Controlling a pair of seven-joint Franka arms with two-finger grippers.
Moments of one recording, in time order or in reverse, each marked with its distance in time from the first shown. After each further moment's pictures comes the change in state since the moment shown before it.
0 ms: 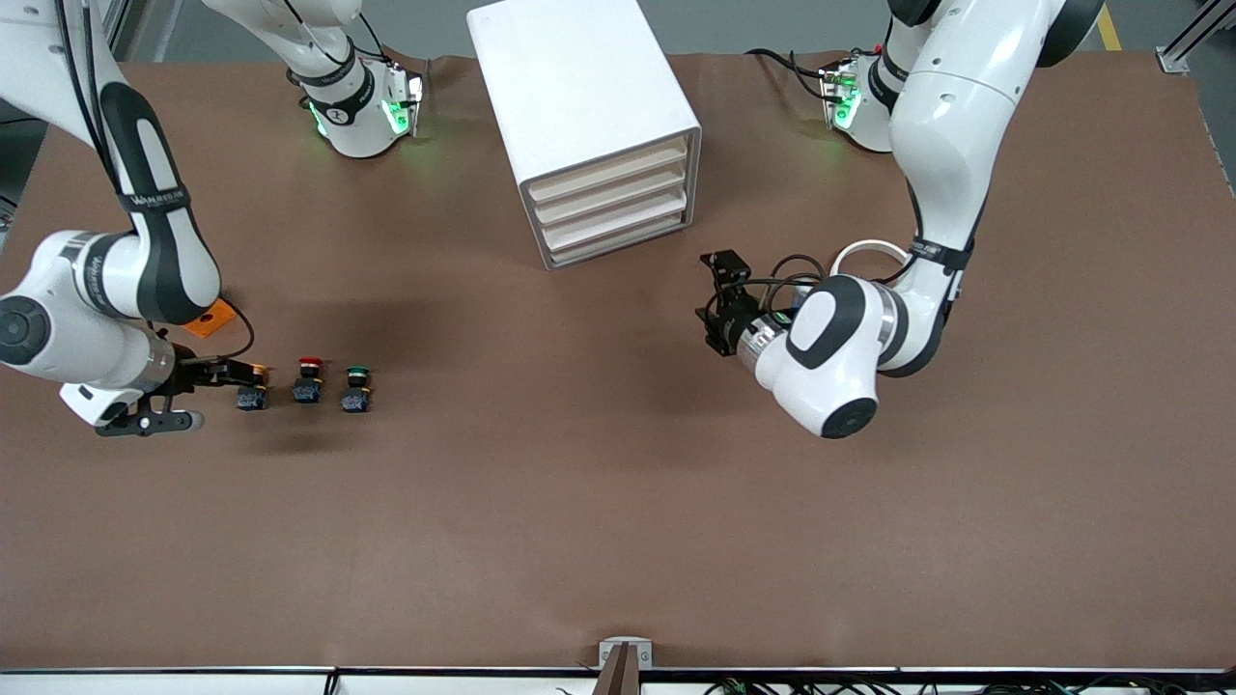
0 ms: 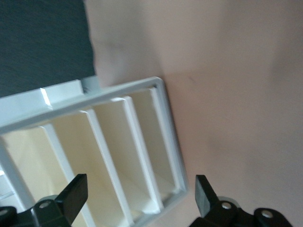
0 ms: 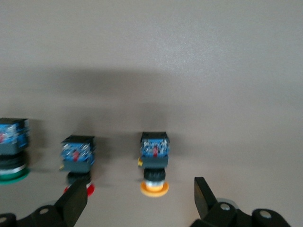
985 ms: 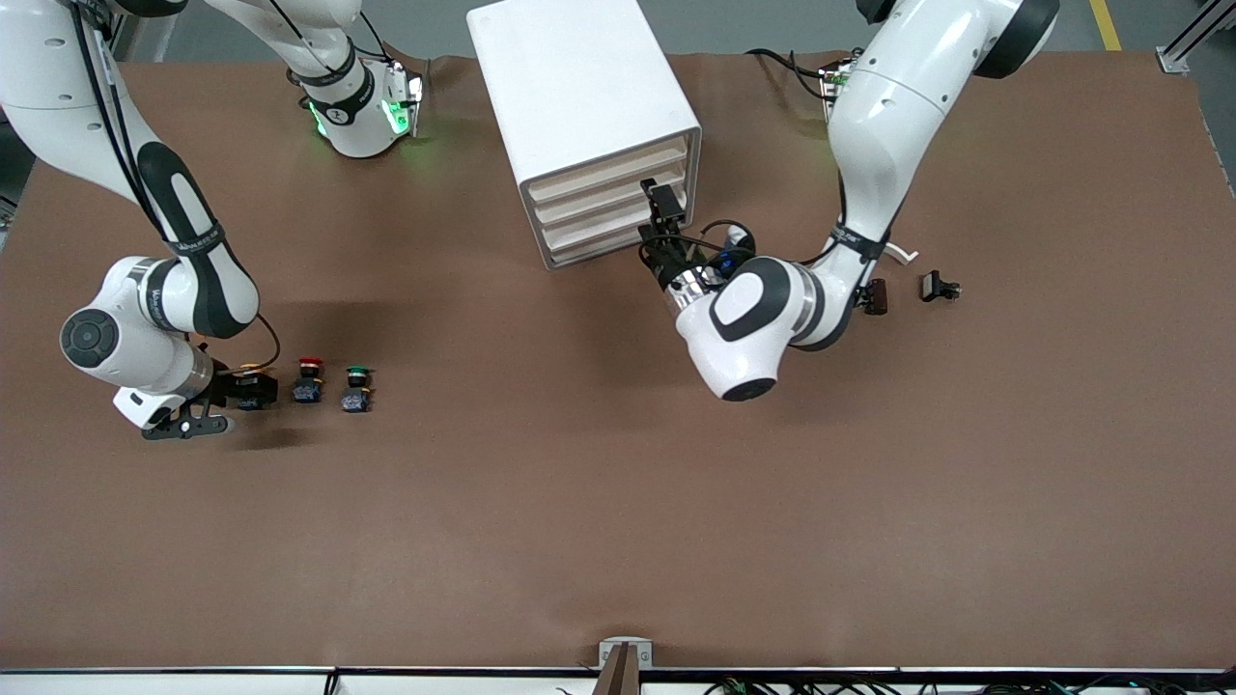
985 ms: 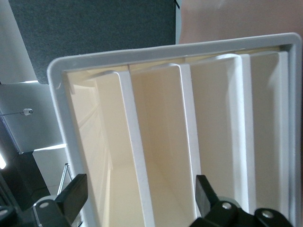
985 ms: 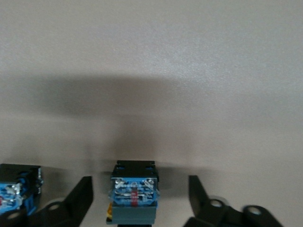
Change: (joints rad) left arm -0.129 0.049 -0.030 -0.001 -0.246 -0.126 -0.241; right arm -0.041 0.121 -0.001 -0.081 -0.020 0.266 -0.032
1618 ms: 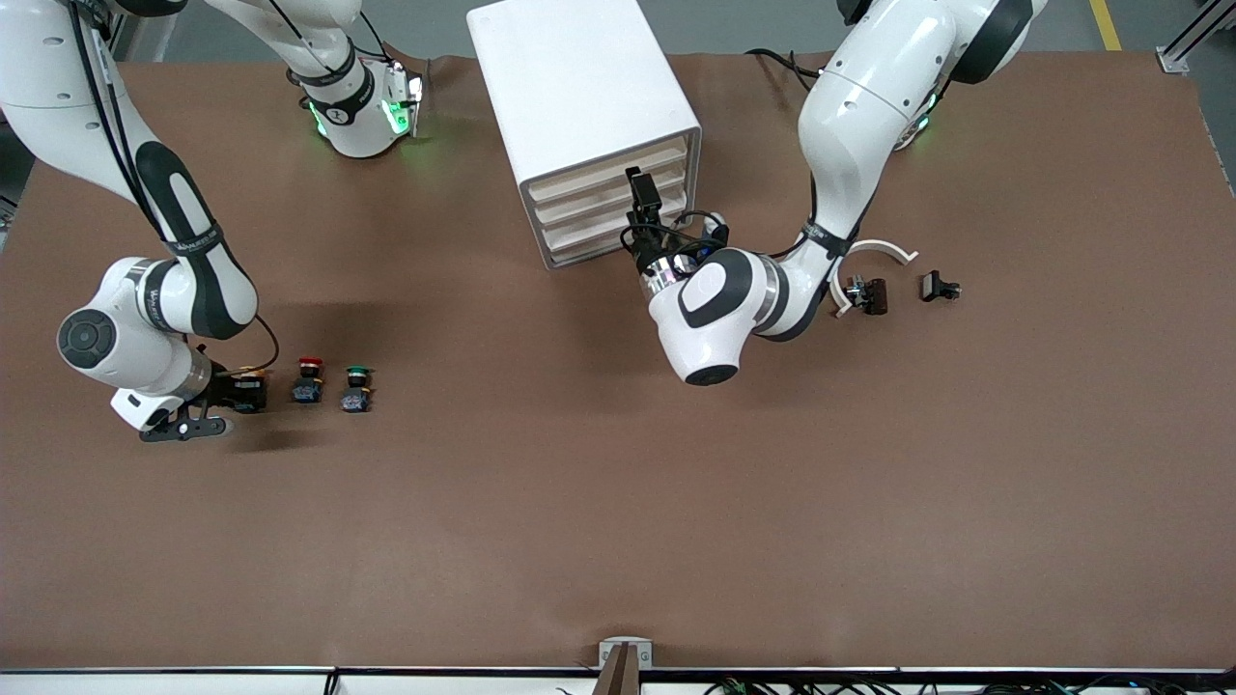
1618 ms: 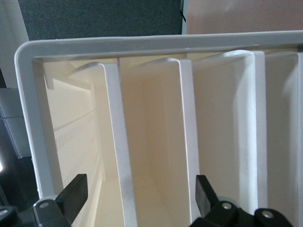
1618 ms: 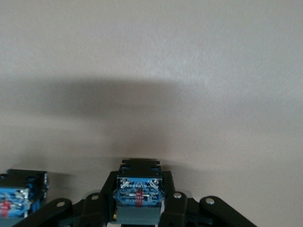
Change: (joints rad) left arm -0.052 0.026 0.006 0.001 -0.001 0.005 -0.026; right arm 0.000 -0.007 0.011 0.016 0.000 0.000 -0.001
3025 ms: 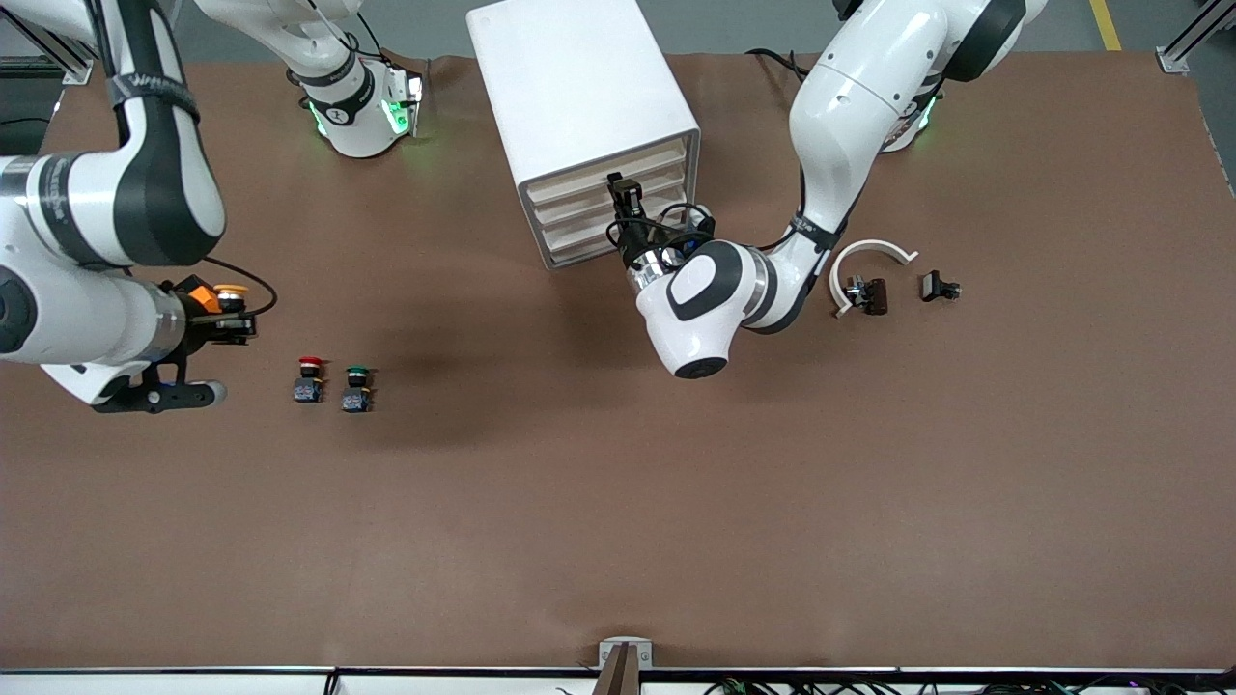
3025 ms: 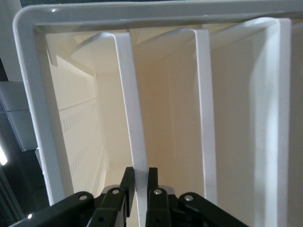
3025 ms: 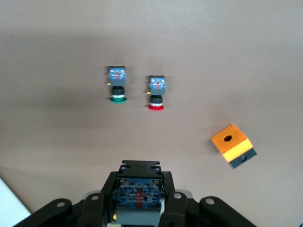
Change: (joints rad) left arm -0.015 -0.001 0.003 0.013 -0.056 0.025 -0.024; right arm 0.302 -0.235 0.024 0.493 0.001 -1.043 0.331
